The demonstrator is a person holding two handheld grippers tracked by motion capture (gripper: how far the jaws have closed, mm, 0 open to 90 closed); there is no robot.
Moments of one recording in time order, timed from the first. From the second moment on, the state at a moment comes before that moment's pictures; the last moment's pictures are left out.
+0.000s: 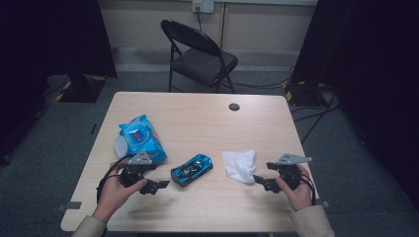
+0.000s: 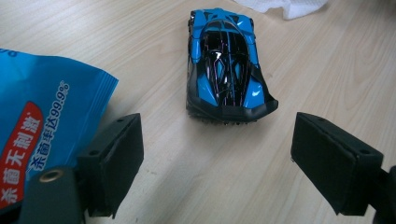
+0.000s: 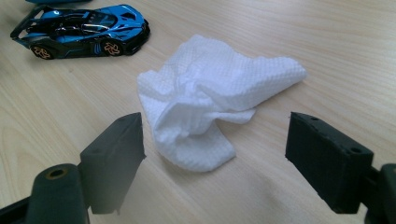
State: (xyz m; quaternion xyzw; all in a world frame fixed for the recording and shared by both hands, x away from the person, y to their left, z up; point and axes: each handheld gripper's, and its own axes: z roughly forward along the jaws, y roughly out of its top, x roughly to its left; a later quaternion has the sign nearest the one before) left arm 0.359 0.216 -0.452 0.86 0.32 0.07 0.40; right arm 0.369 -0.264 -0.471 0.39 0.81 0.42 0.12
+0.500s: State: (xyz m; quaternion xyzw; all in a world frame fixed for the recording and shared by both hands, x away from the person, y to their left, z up) left arm 0.350 0.240 -0.457 0.85 0.33 0.07 0.40; right arm 0.361 -0.276 -0.473 0.39 0.81 0.42 0.13
